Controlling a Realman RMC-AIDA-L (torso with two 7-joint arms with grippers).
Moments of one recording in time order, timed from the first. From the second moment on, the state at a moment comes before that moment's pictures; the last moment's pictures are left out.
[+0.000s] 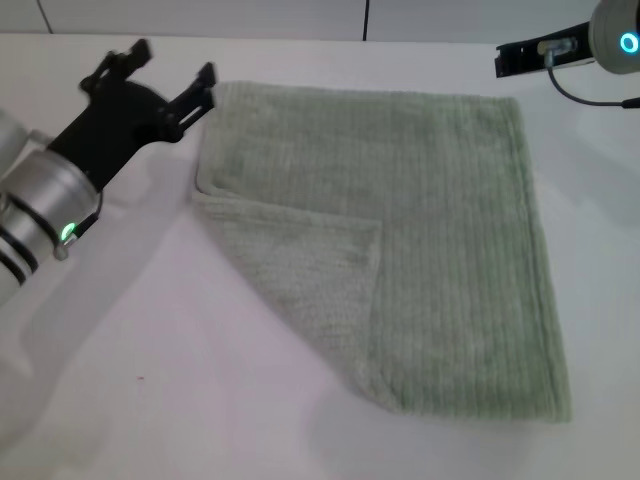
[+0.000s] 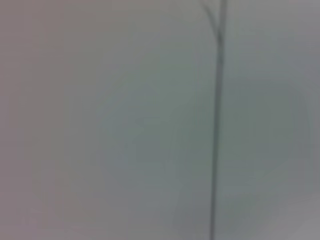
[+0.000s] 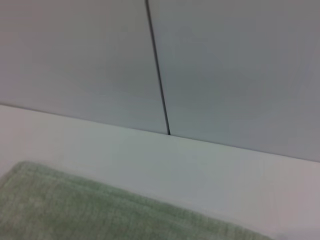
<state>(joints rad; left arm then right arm) -0.28 -1.87 -0.96 -0.80 2.77 0.76 -0.27 0.72 2.06 1.84 1.16 -2.66 1.05 -0.20</state>
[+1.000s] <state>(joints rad) -0.15 -2.06 -1.26 -1.81 2.83 -0.78 0.35 0.78 2.06 1.86 0.99 -2.65 0.99 -0.27</state>
